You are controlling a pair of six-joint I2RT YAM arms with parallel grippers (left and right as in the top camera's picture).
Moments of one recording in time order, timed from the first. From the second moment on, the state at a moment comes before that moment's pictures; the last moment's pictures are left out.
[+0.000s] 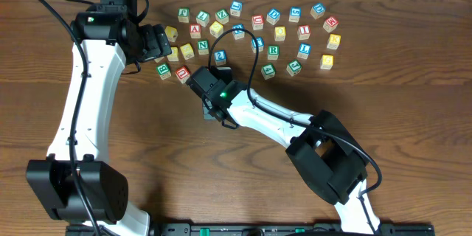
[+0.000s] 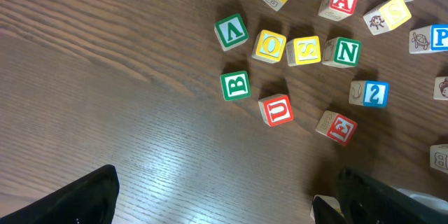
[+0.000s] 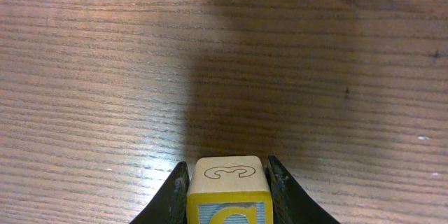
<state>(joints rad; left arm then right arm) -0.03 1.74 1.68 -1.11 -0.06 -0.36 0.85 2.15 1.53 -0.62 0.18 0.73</state>
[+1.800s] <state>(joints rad) -0.03 1.74 1.68 -1.05 -0.06 -0.36 0.37 1.89 1.80 -0.83 -0.16 0.31</state>
